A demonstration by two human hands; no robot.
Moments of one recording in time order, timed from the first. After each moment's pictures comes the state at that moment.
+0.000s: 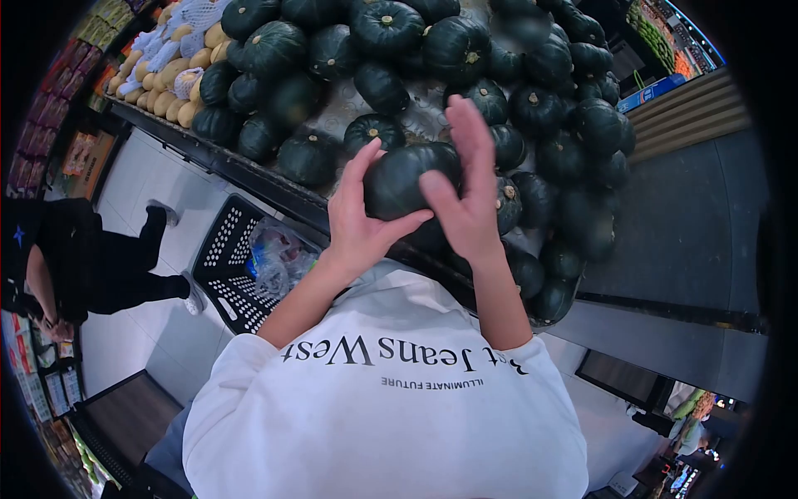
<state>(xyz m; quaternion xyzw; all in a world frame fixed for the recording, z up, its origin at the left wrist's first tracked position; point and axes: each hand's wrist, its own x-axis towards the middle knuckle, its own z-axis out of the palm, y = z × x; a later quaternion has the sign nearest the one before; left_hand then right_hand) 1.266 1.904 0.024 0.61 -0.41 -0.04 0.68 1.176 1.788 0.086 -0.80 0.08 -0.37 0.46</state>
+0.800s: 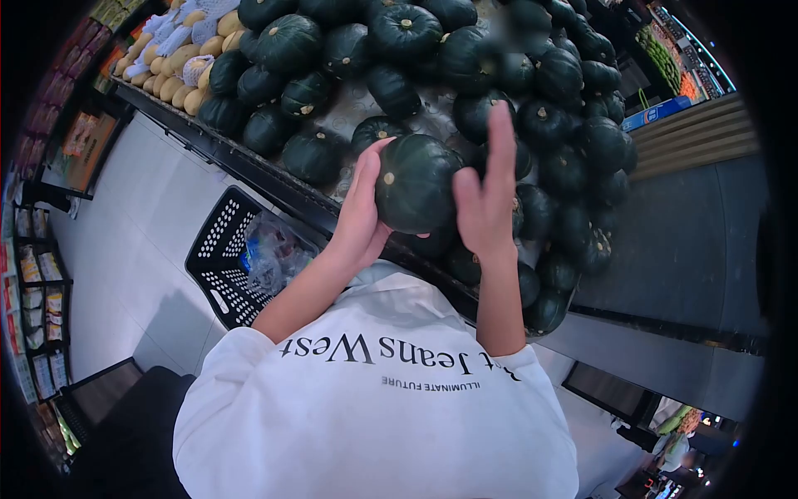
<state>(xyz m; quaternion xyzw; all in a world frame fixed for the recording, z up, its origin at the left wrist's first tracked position) 1.269 1.902 0.049 0.31 -0.08 -0.50 0.81 1.174 1.772 0.088 -0.90 0.08 -0.36 0.24</state>
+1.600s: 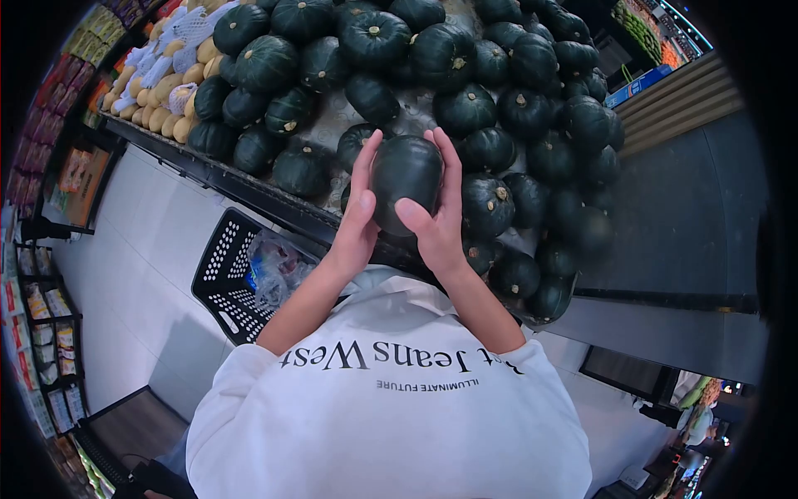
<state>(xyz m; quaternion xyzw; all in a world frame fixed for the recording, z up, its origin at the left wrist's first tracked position) 1.266 1.902 0.043 0.35 -0.28 -0.40 0.80 1.178 1.822 0.072 -0.66 0.14 -0.34 0.66</state>
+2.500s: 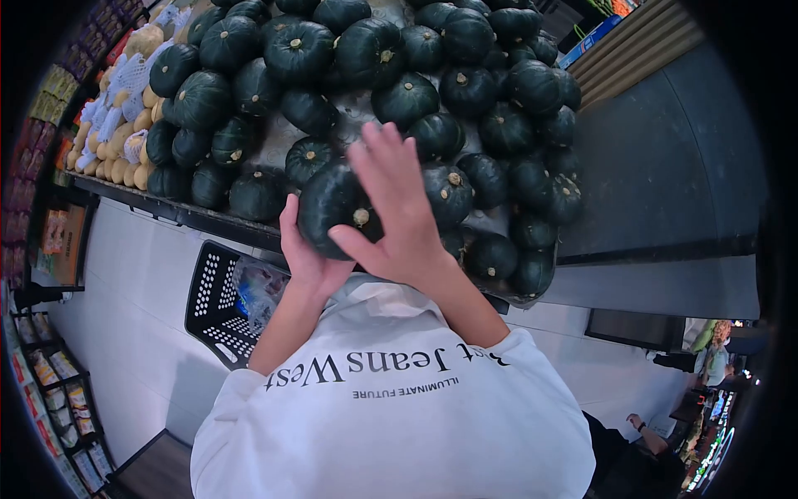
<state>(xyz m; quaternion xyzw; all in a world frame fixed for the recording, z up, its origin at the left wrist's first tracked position) 1.258 1.905 0.030 0.00 -0.05 -0.60 0.80 1.165 1.811 0.087 -0.88 0.09 -0.41 0.23</state>
